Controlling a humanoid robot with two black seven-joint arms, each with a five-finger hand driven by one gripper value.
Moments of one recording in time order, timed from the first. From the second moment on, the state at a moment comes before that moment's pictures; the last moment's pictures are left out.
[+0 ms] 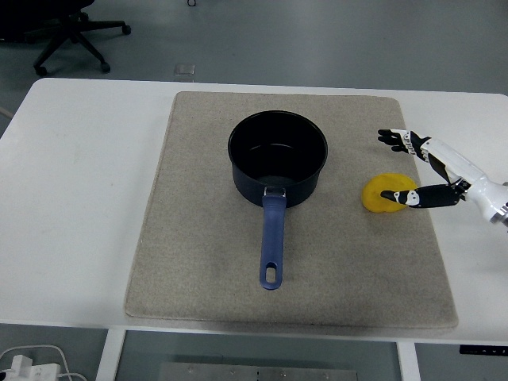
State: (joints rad) left arm 0.02 0.00 0.01 -0.15 0.05 0.06 -0.01; right arm 0.70 -0.78 0.31 1.28 -0.89 -0.13 0.59
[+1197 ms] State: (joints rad) left arm 0.02 0.00 0.01 -0.15 0.05 0.06 -0.01; right arm 0.67 -0.71 0.29 1.11 -1.09 -0.21 0.59
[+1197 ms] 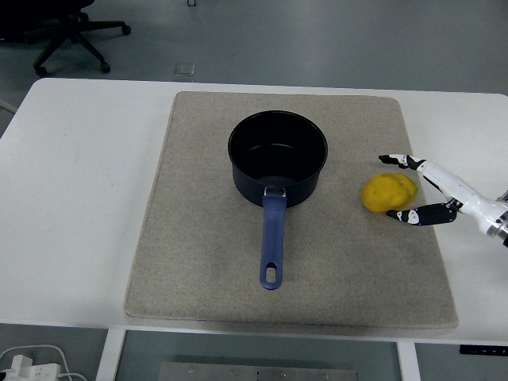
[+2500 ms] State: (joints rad) left arm 0.02 0.00 0.01 -0.15 0.05 0.06 -0.01; right arm 0.66 -0.68 0.26 1.07 -1.10 -0.23 0.60
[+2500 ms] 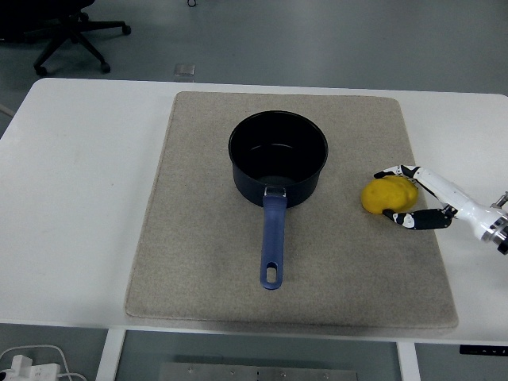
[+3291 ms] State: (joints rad) left arm 0.02 0.00 0.01 -0.15 0.05 0.06 -0.01; right arm 0.83 -0.73 0.29 1.08 -0.90 -0.13 0.58
